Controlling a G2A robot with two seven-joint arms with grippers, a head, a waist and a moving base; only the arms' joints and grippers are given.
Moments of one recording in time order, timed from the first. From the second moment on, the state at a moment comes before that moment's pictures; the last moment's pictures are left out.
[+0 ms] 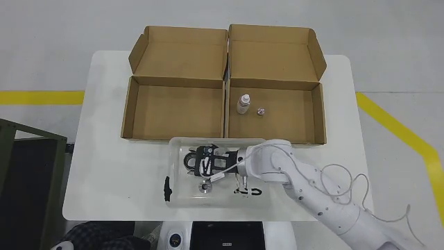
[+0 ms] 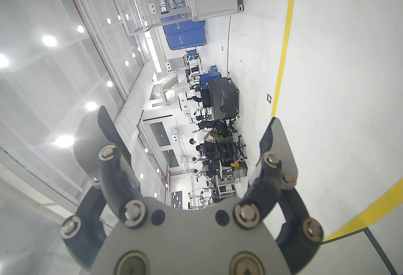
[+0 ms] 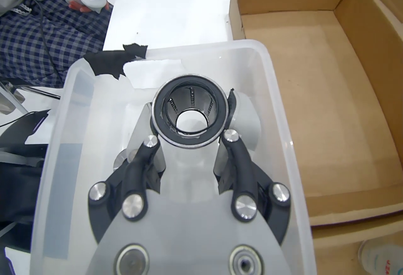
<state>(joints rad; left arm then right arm) -0.01 -0.37 -0.75 -1.25 2.03 -0.40 0.22 -0.98 -1.19 0.70 -1.68 -1.14 -0.68 0.37</state>
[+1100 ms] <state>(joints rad) -0.01 -0.37 -0.75 -1.25 2.03 -0.40 0.22 -1.14 -1.12 1.02 -1.85 -0.88 -0.77 0.22</state>
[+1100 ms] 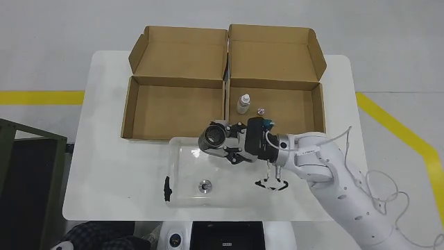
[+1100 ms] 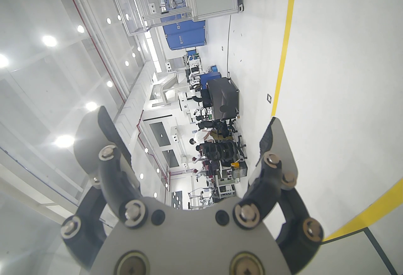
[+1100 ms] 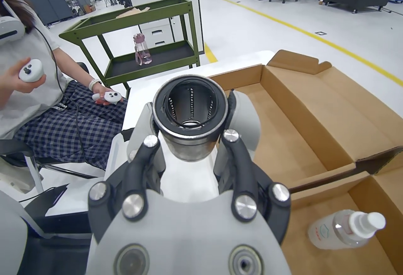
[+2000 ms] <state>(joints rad) -0.01 -0.37 -0.75 -1.25 2.03 -0.40 0.22 -1.14 -1.13 1.04 -1.83 -0.79 -0.74 0.16</state>
